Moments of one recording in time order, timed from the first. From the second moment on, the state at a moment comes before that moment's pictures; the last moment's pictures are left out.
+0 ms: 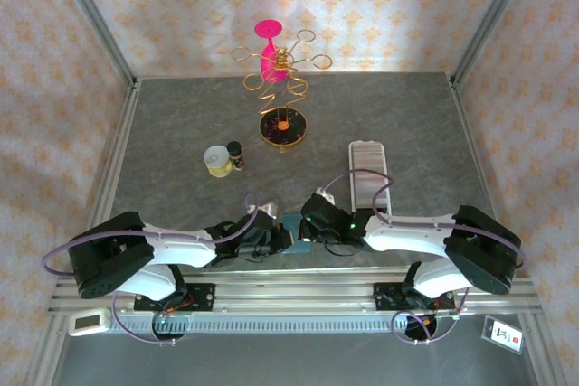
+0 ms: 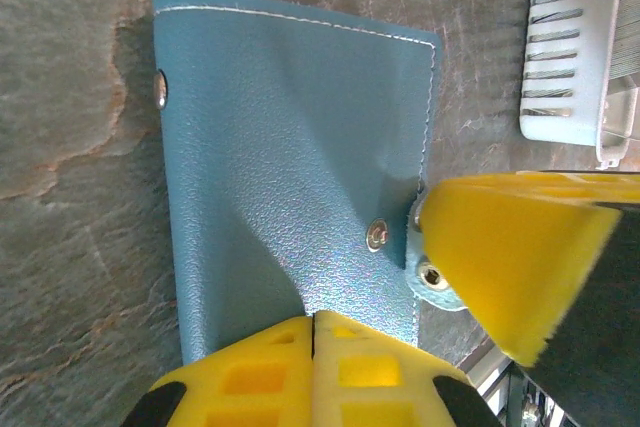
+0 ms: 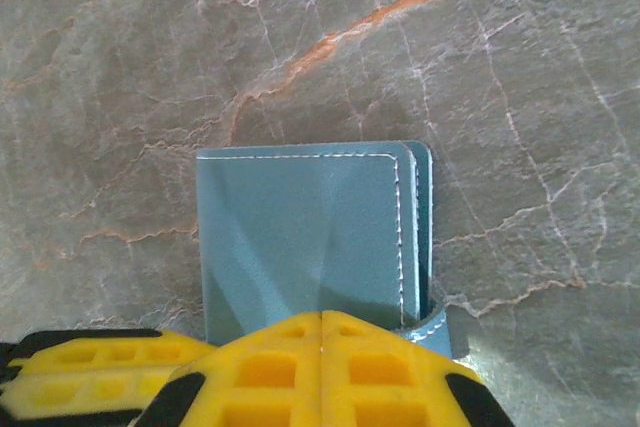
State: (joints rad) left arm -0.99 1.38 0.35 0.32 0.08 -1.23; right arm 1.05 1.39 0.61 -0.16 0.07 1.08
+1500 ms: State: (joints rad) left arm -0.99 1.39 0.25 0.51 0.09 -1.30; right arm 1.13 1.56 0.72 -0.20 0.25 1.16
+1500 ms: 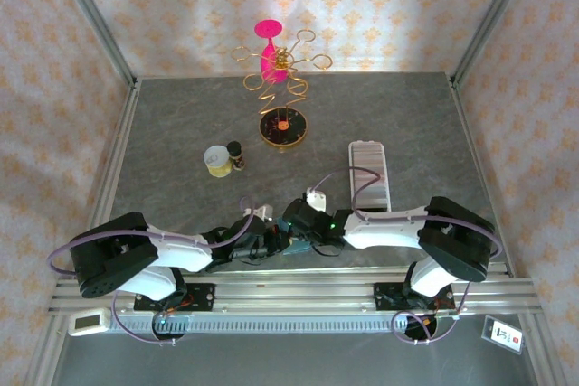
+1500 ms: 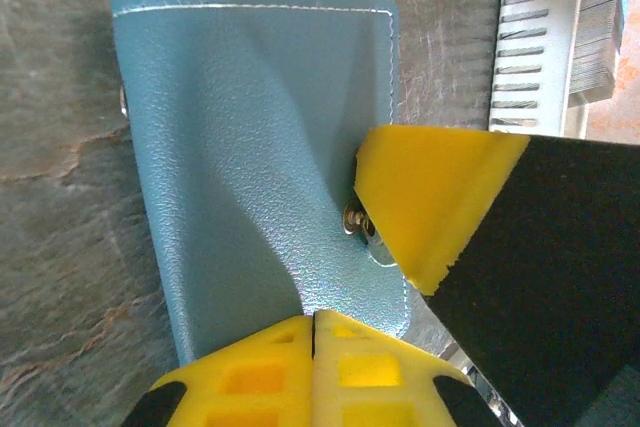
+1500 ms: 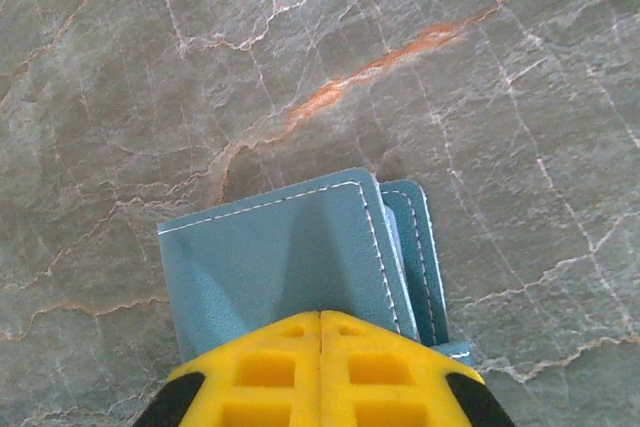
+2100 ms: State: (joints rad) left arm -0.99 1.29 0.12 0.56 0.08 -1.36; right arm 1.18 1.57 0.66 -0.06 0.31 1.24
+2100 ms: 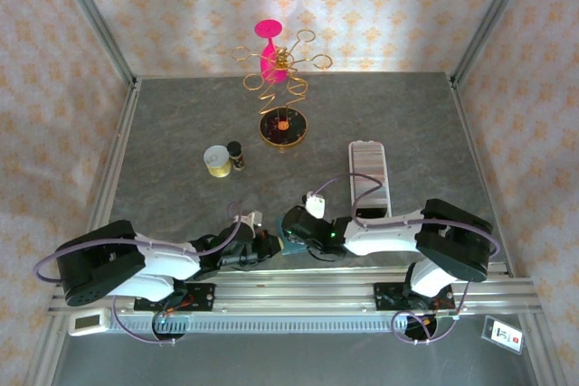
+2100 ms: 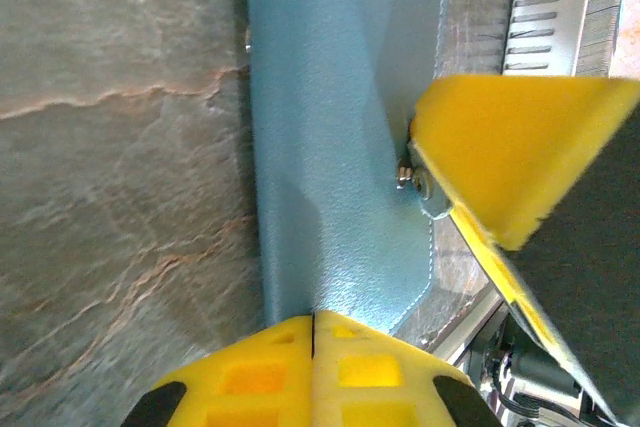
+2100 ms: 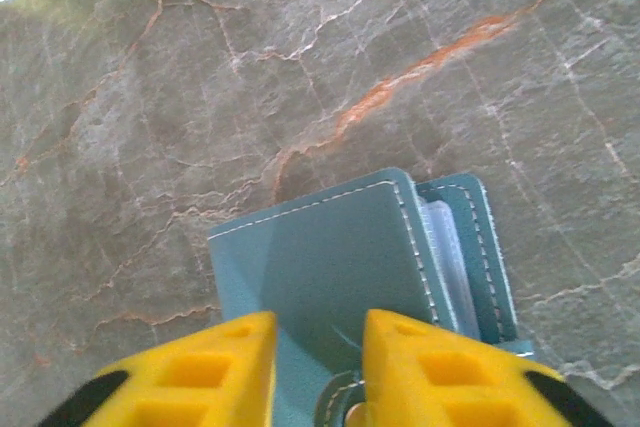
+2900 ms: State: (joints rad) left arm -0.99 0.63 0.01 0.15 -0.07 -1.43; right arm 1.35 1.78 0.85 -0.29 0.67 1.32
